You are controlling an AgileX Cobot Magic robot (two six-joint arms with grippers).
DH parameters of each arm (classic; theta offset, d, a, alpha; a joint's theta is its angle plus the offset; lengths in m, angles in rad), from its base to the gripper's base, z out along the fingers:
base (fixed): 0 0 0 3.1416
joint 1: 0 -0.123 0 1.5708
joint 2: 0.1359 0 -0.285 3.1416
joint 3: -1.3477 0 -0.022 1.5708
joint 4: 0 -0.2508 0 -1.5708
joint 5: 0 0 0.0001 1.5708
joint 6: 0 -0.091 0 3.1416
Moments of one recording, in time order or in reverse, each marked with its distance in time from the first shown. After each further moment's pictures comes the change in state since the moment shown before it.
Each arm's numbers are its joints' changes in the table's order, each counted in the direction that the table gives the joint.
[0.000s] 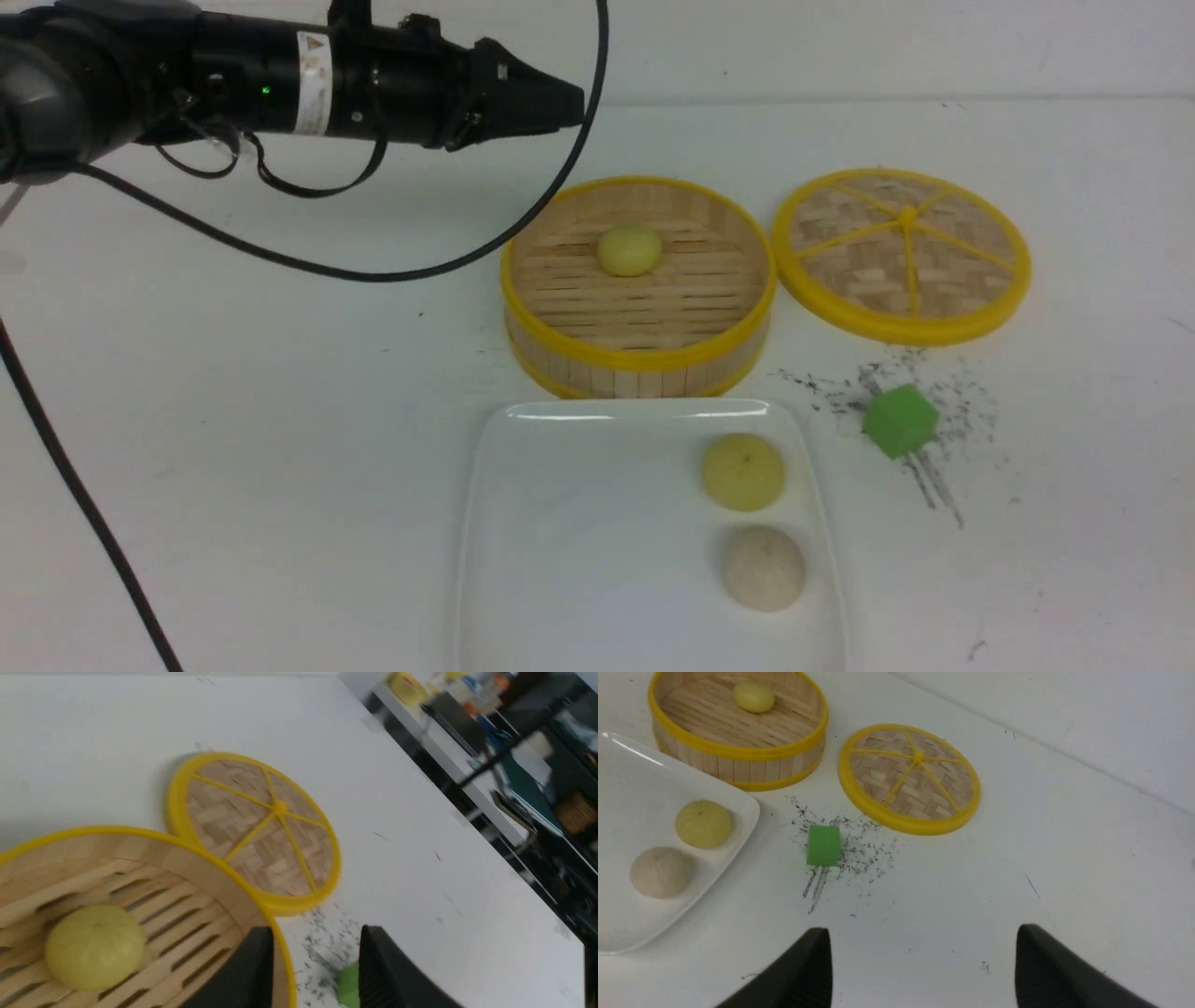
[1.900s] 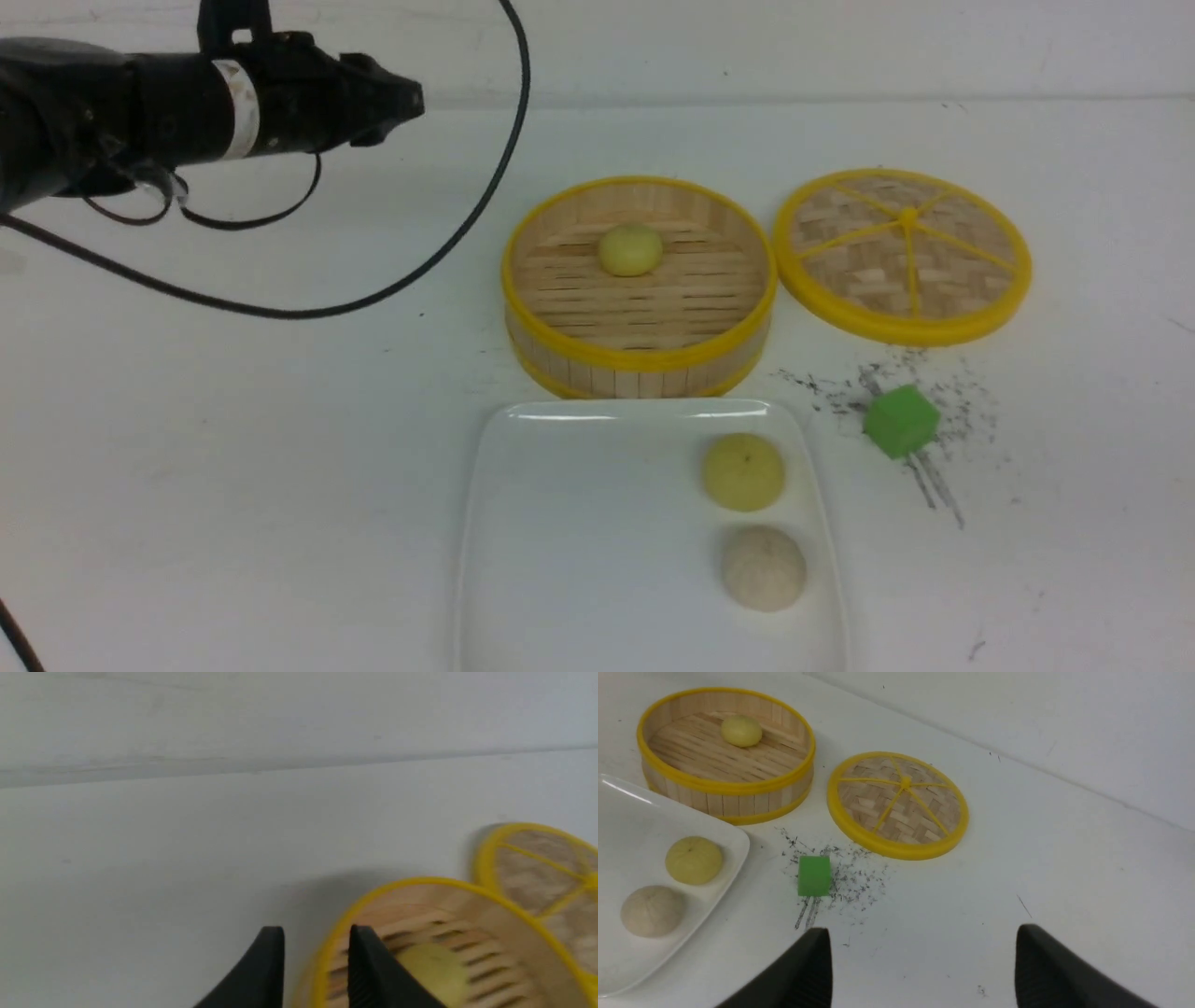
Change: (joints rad) right arm 0.000 0.000 0.000 0.026 0.058 -0.050; left arm -0.052 -0.135 -0.212 0.030 -0.499 -0.218
